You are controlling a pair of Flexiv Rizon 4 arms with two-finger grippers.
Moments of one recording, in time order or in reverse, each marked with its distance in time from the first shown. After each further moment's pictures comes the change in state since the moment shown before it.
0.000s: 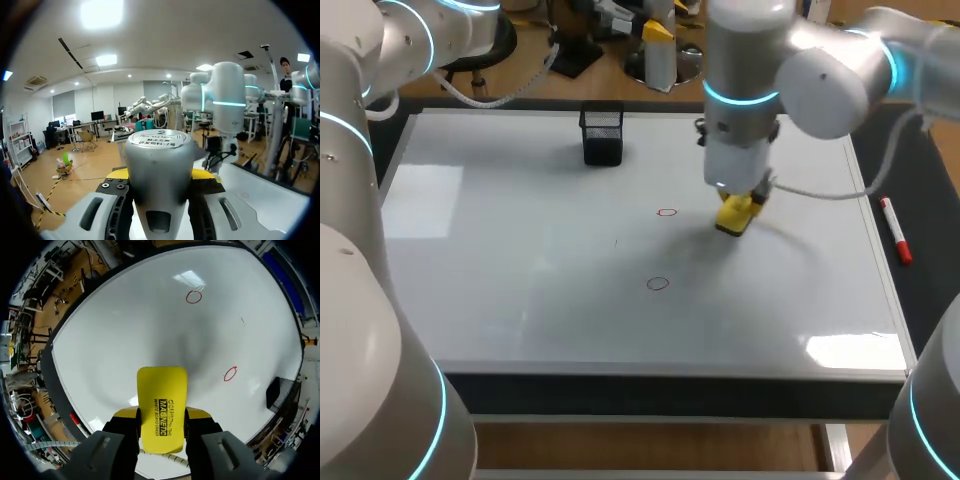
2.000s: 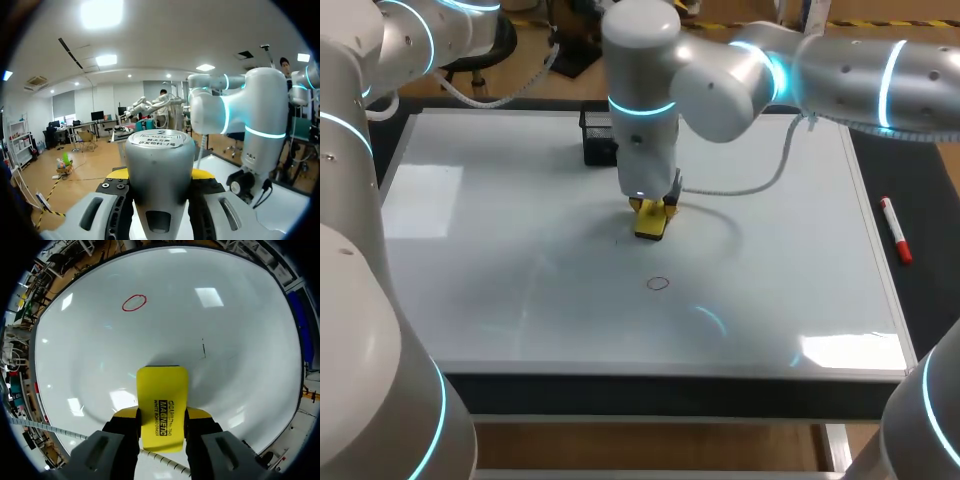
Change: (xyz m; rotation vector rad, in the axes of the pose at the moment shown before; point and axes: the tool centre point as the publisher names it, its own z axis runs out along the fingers) left arm 0.000 0.000 0.000 0.000 0.000 0.000; right arm -0.129 0.052 0.041 -0.056 -0.006 -0.302
